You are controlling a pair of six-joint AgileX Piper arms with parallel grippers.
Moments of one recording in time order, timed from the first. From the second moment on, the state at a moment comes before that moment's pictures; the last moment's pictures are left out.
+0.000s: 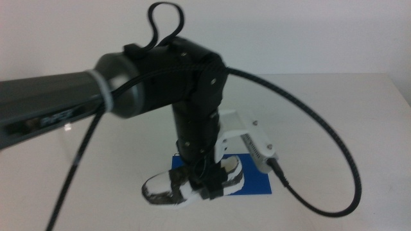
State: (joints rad) left arm -0.76 1.84 -1.47 -0.05 1.19 0.54; right arm -0.03 -0.01 0.03 0.04 0.17 -0.06
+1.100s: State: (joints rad) left arm -0.66 2.16 -1.84 -0.10 1.22 0.74; right arm -0.03 -0.01 0.03 0.04 0.17 -0.06
